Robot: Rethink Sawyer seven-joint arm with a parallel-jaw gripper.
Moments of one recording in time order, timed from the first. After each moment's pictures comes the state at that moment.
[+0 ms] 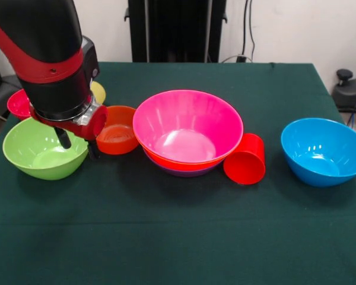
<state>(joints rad) -0.55 -0.35 0.22 1.03 -0.29 1.08 1.90</state>
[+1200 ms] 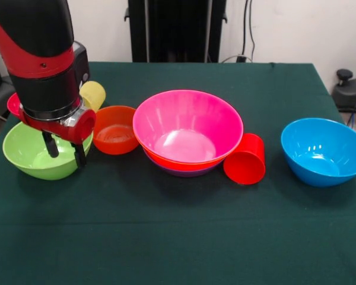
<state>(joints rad) -0.60 -0.37 0.22 1.14 -0.29 0.87 1.90</state>
